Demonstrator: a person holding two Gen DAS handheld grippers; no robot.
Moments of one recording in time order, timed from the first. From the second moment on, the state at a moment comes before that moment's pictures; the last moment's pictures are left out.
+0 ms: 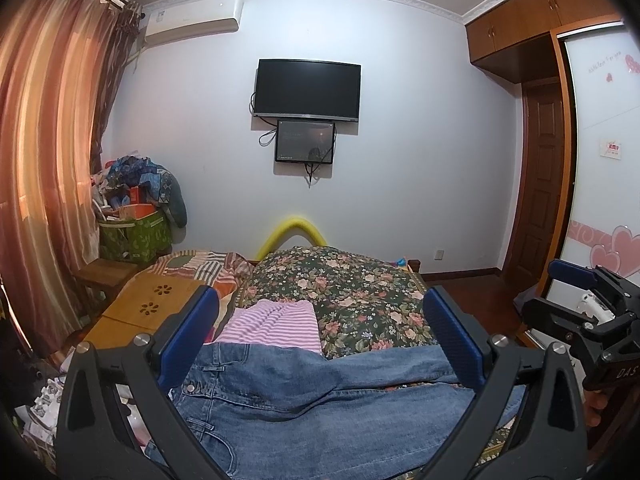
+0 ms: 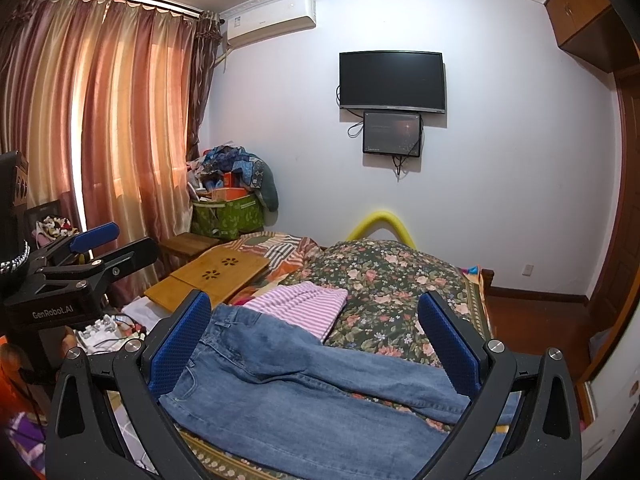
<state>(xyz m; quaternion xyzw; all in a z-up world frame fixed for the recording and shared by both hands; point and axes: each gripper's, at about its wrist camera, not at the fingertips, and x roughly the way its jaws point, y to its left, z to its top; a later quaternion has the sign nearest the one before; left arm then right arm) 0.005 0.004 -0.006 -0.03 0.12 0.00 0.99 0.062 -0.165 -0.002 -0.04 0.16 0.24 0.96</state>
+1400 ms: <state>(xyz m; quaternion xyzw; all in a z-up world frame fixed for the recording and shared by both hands) 0.266 0.237 -0.176 -0.07 0.35 0.15 0.92 0.302 -0.122 -0.146 -0.11 0.34 0.30 0.88</state>
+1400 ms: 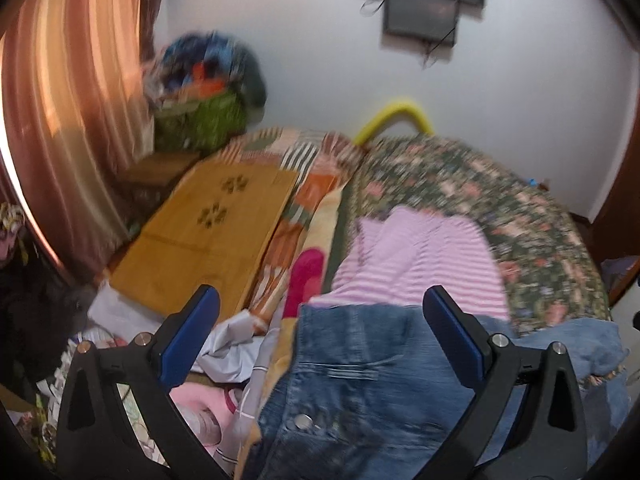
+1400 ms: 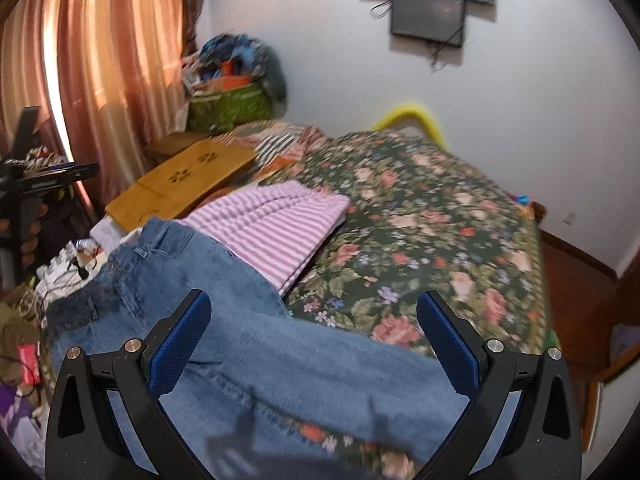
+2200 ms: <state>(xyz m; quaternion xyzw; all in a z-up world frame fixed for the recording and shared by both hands) 0.353 0.272 -0.318 -0.15 0.49 0.05 0.86 0.400 -0.038 -0.278 -0.16 0.56 0.46 0.67</state>
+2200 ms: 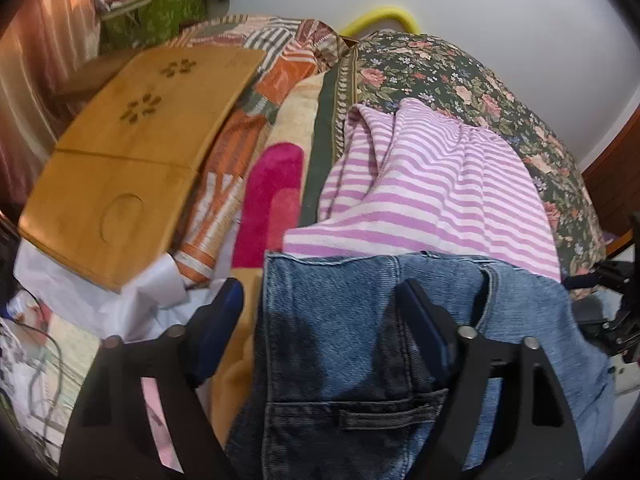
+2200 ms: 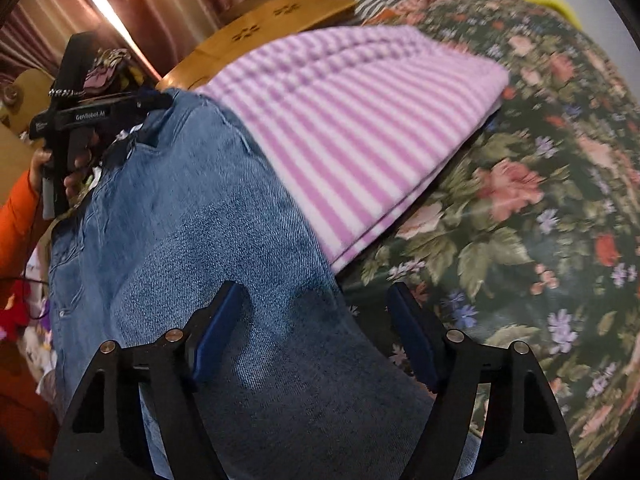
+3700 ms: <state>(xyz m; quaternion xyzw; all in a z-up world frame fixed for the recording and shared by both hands) 0.188 0.222 -0.173 -0.15 0.37 0.03 0.91 0.258 -0.088 -0.161 -0.11 0.43 0.47 0.76</state>
